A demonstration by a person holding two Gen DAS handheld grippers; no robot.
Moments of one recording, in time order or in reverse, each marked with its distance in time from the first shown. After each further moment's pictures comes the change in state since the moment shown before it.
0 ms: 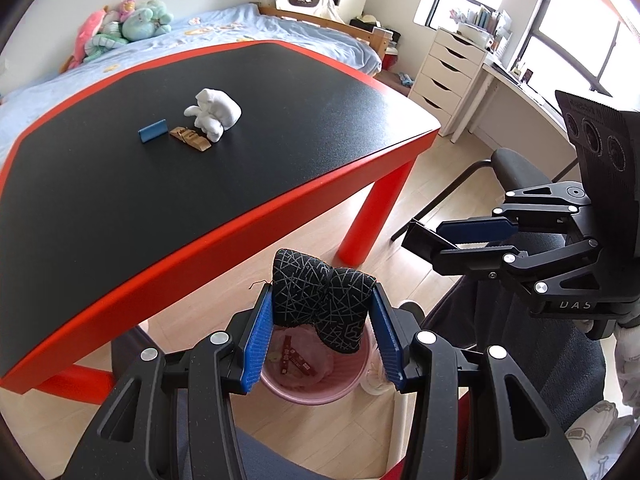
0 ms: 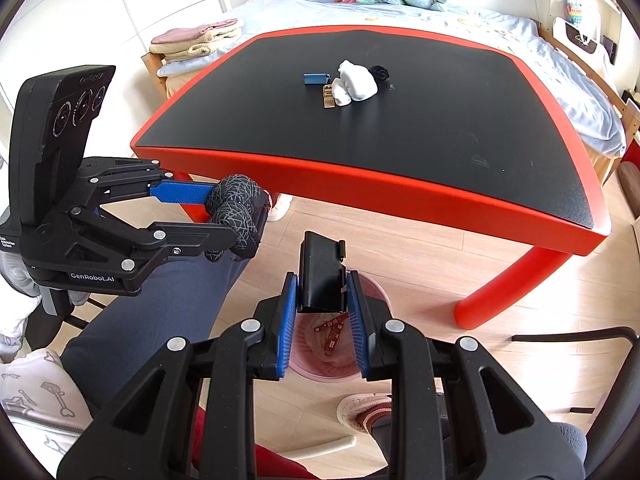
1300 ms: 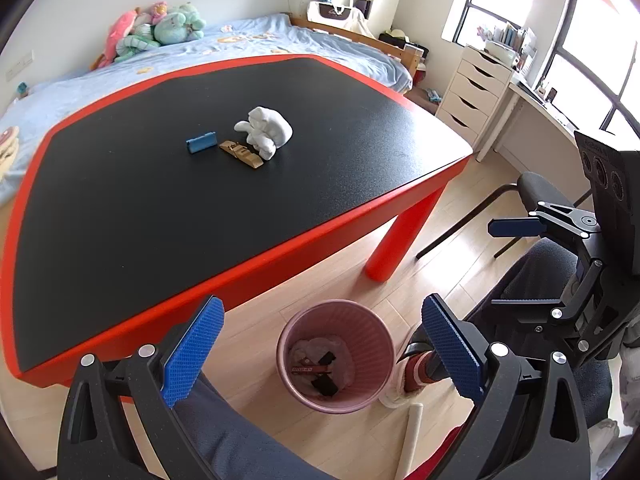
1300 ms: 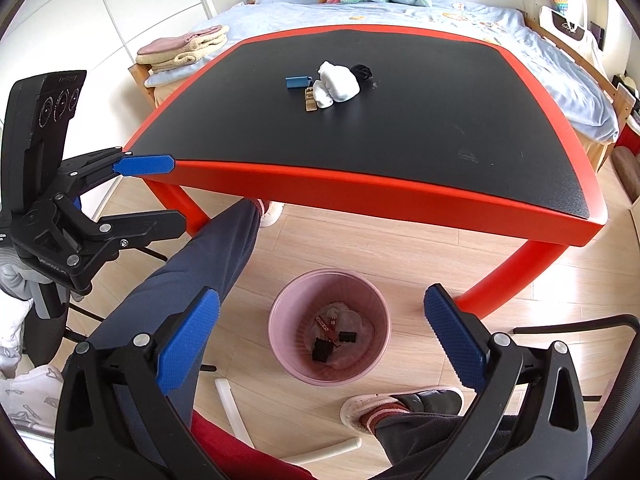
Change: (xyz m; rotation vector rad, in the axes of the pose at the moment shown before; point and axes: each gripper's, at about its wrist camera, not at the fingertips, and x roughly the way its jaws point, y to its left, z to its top) left arm -0.016 0.028 0.007 -0.060 -0.049 0.087; right arm 0.001 -0.011 0.005 0.051 -0.010 -0.013
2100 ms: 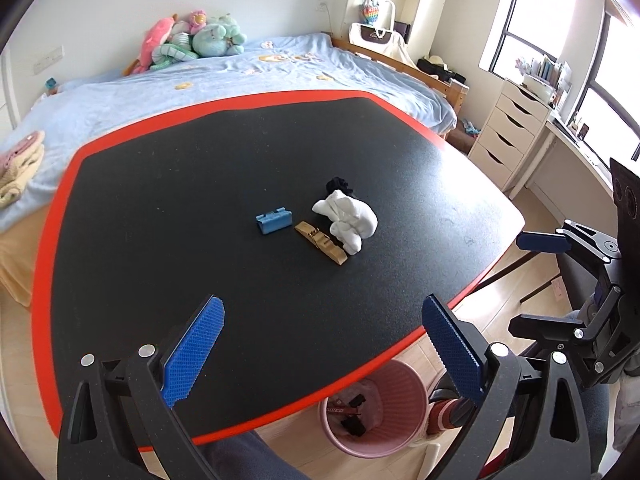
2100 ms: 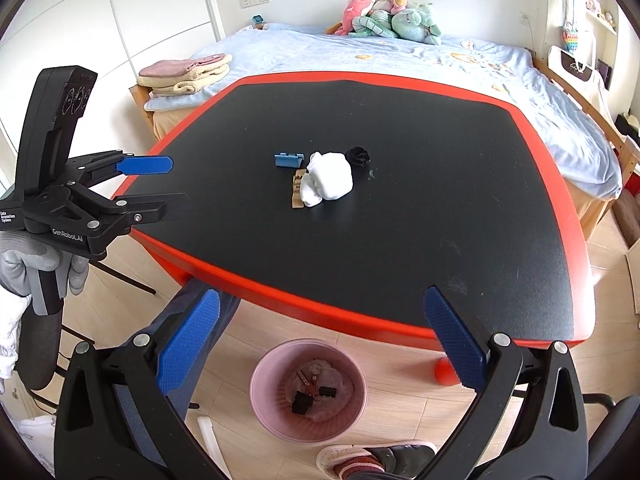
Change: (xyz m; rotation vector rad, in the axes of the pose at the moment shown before) left arm 0.001 0.062 0.077 -0.076 -0.059 0.088; right arm 0.009 -0.010 0.095 -0.073 -0.102 -0.011
